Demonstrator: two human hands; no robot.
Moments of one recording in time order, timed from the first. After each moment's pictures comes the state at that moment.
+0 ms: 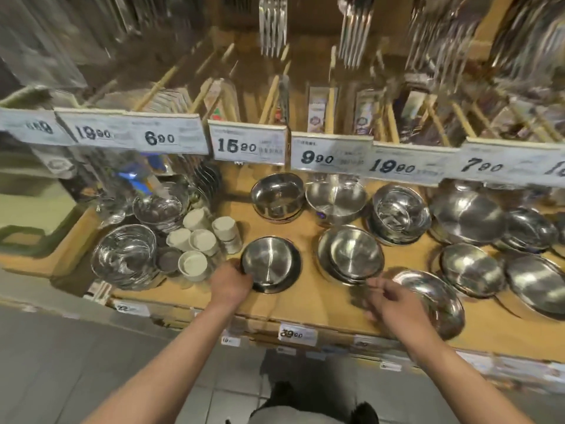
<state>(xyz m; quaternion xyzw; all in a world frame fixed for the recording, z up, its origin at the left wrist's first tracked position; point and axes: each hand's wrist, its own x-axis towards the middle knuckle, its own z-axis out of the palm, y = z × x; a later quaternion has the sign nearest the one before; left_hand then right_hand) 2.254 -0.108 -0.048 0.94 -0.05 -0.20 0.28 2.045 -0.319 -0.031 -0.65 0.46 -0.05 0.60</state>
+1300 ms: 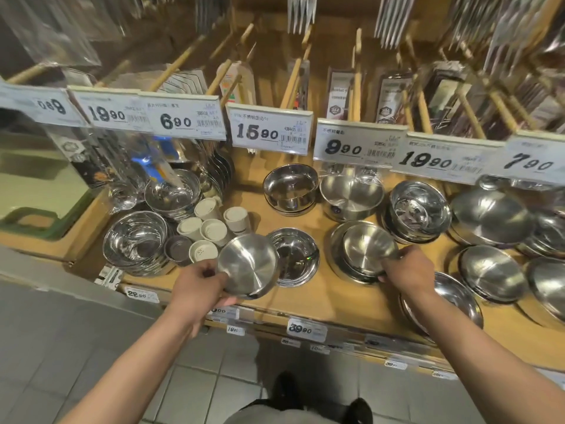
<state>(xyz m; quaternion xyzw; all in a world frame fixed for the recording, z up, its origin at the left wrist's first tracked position) 2.250 -0.039 -0.019 0.77 0.10 -0.27 0.57 2.108 -0.365 -0.049 -0.73 0.55 -0.05 0.40</state>
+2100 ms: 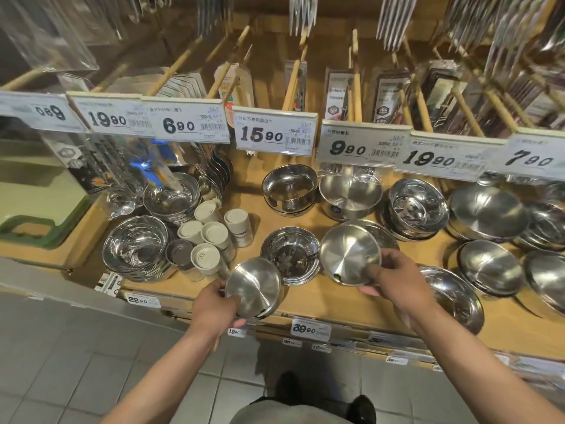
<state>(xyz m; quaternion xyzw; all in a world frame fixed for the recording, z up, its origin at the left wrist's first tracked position) 2.237 -0.041 -0.061 0.78 0.13 -0.31 0.52 2.094 -0.321 -0.032 -0.59 0.45 -0.08 0.66</state>
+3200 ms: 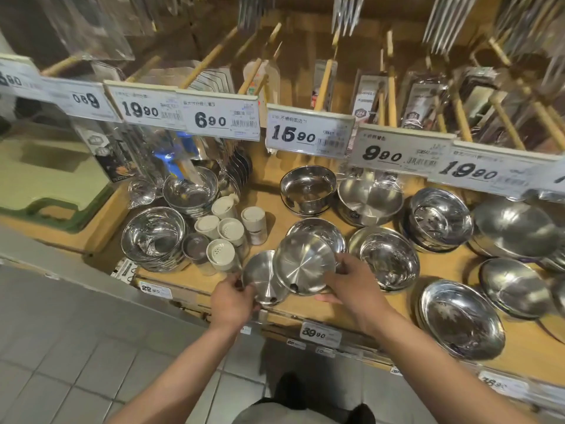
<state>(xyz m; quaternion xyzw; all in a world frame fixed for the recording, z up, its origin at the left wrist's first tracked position) 2.238 -0.053 -0.084 0.82 0.10 -0.24 0.51 2.145 -0.254 -0.032 -0.61 0.38 0.01 0.70</state>
